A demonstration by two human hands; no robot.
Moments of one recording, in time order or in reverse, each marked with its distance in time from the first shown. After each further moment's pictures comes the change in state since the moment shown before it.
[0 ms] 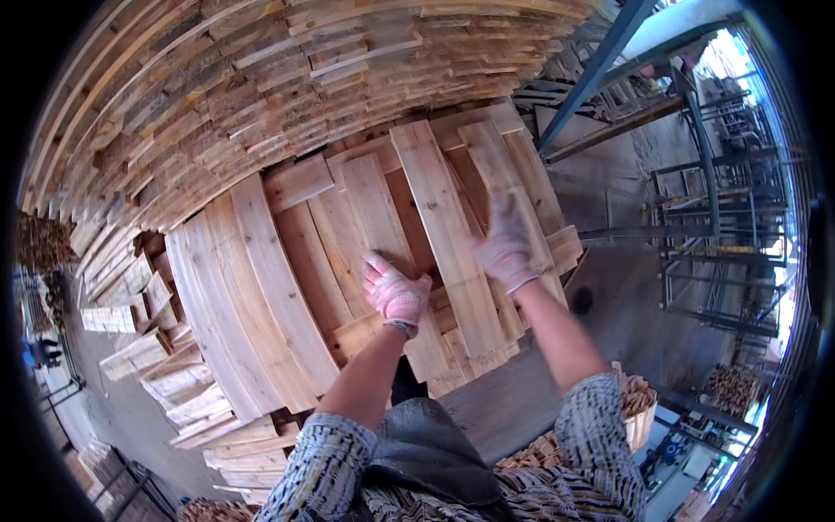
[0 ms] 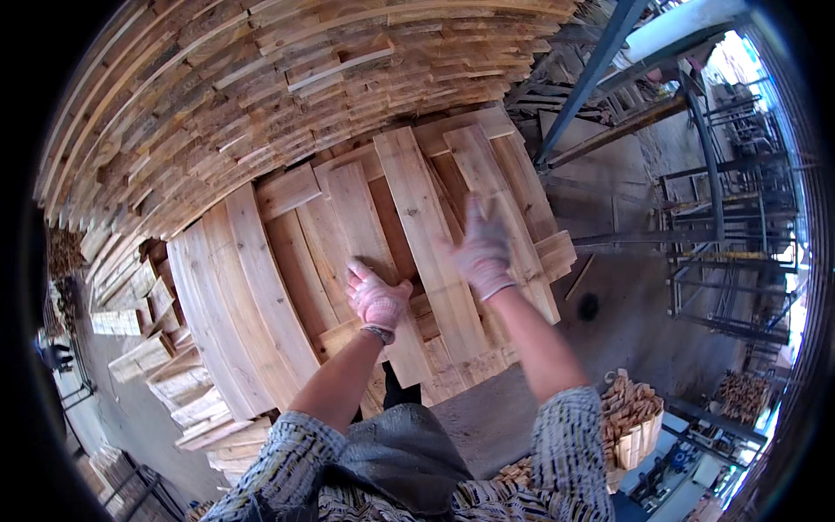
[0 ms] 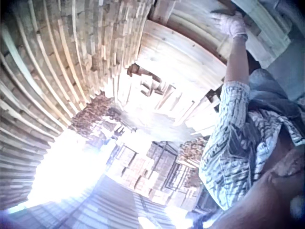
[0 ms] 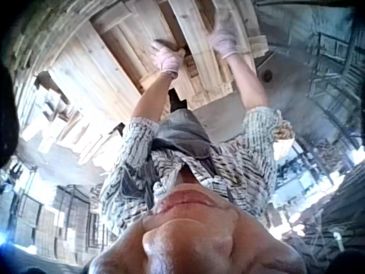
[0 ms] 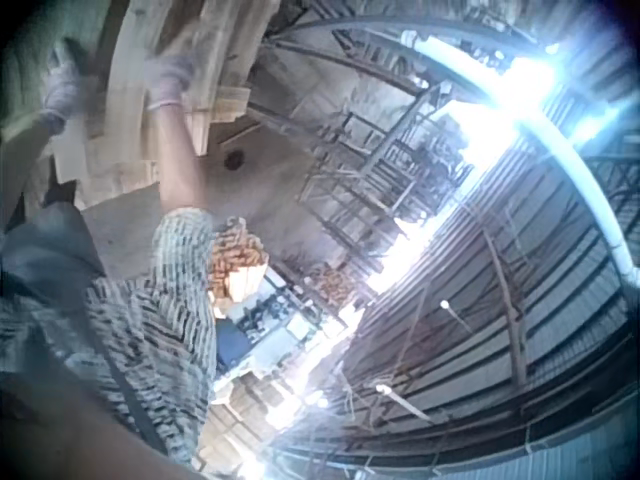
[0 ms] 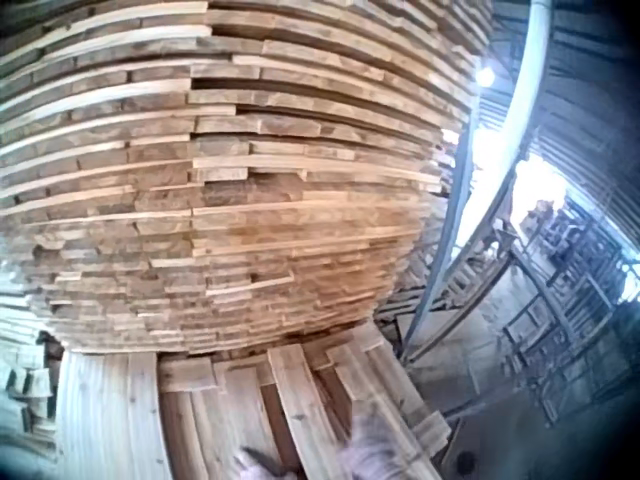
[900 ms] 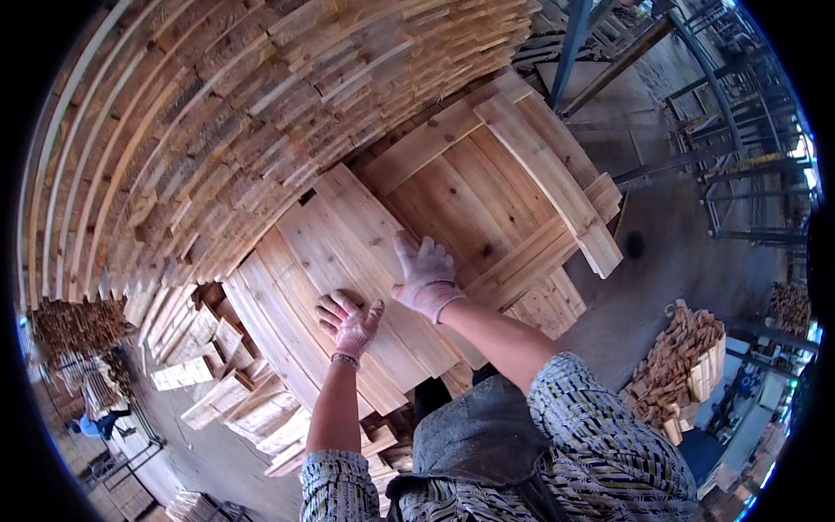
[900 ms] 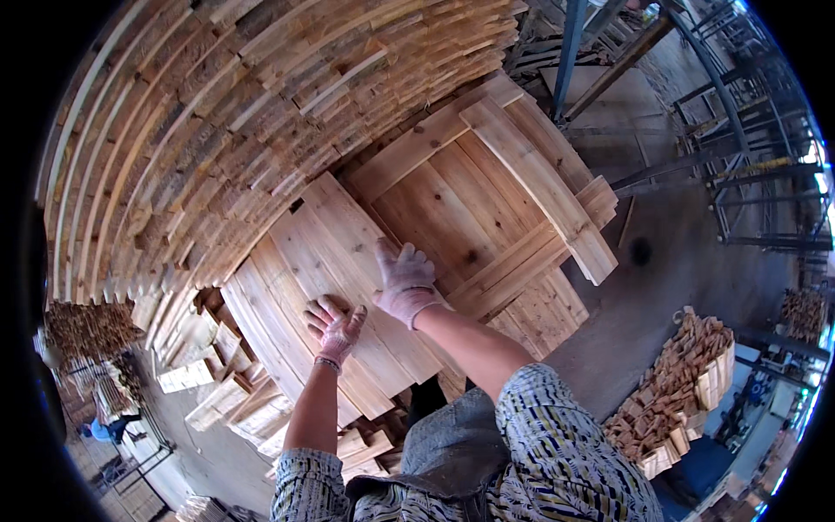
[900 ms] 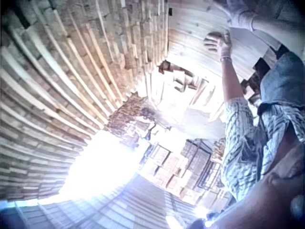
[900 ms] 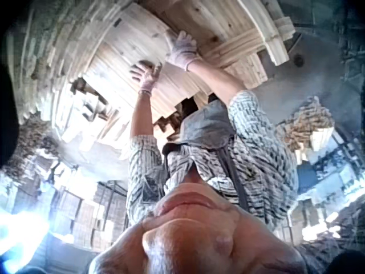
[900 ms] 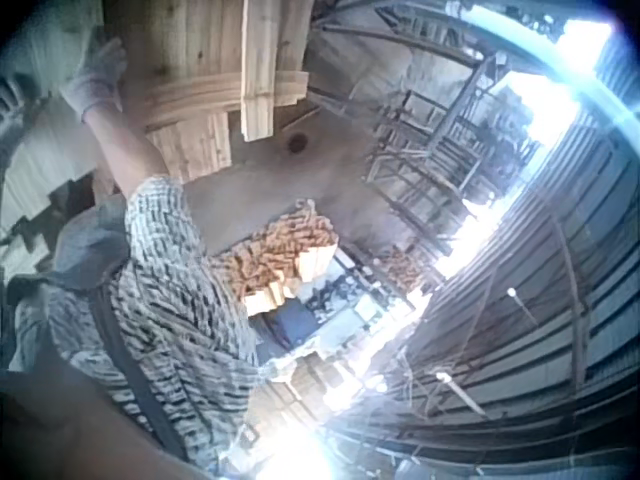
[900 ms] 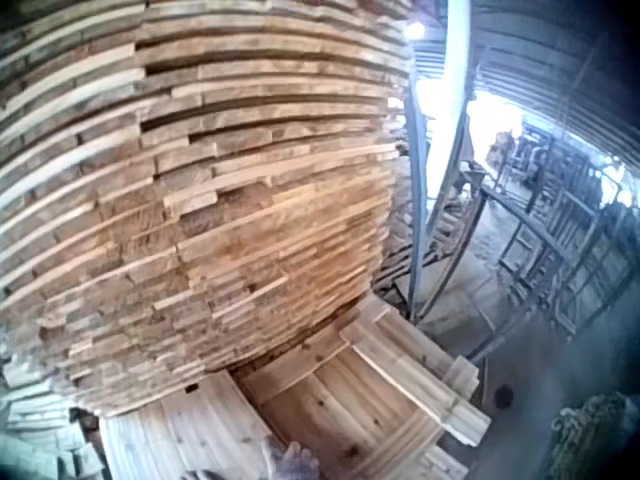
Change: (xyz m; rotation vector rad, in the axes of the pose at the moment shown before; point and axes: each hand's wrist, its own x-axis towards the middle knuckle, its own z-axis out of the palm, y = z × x) left_hand 0.106 -0.213 -0.104 0.391 -0.176 0.168; right_hand -0.050 -0.233 0.050 0.037 -0.316 0.032
